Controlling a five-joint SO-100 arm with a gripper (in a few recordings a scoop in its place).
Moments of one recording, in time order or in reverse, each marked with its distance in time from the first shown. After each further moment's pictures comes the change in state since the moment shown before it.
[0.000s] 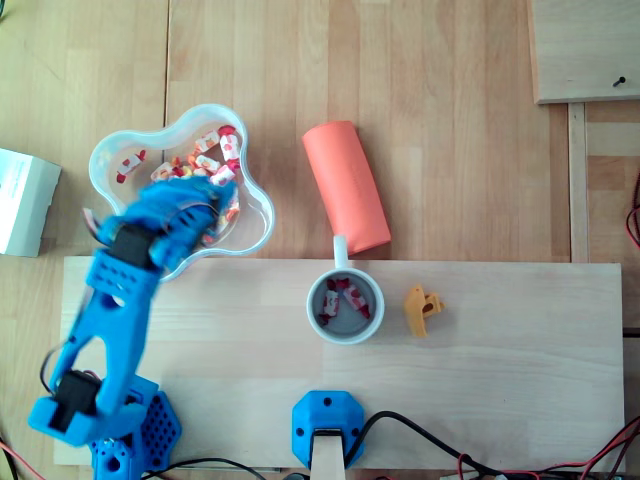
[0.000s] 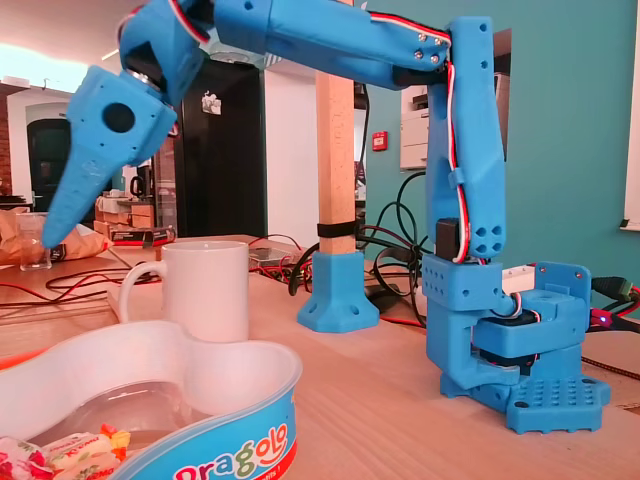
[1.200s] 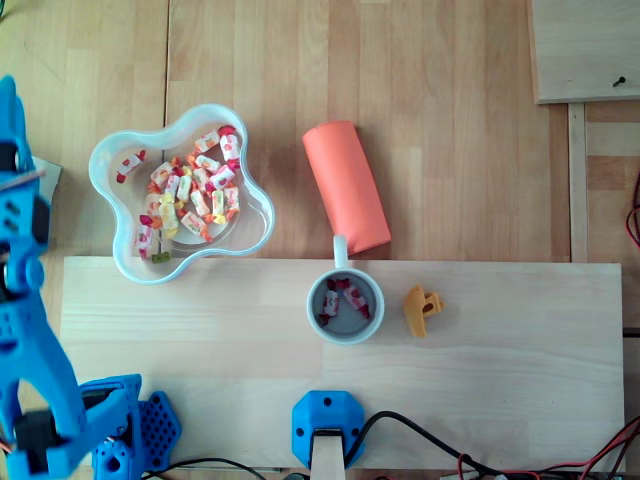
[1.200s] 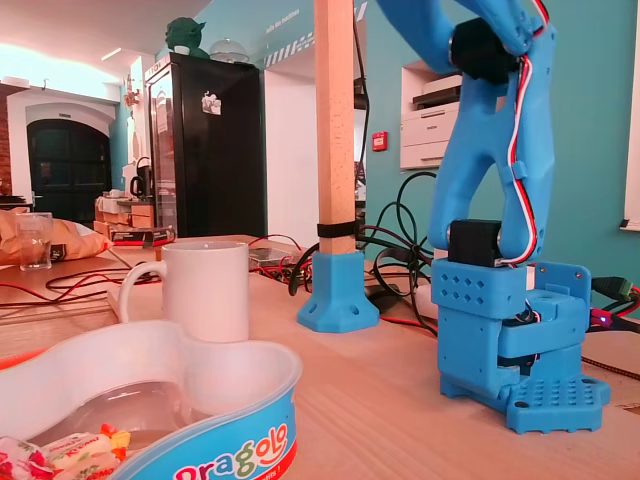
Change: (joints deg) arm -27.2 20.0 3.3 -27.5 -62.6
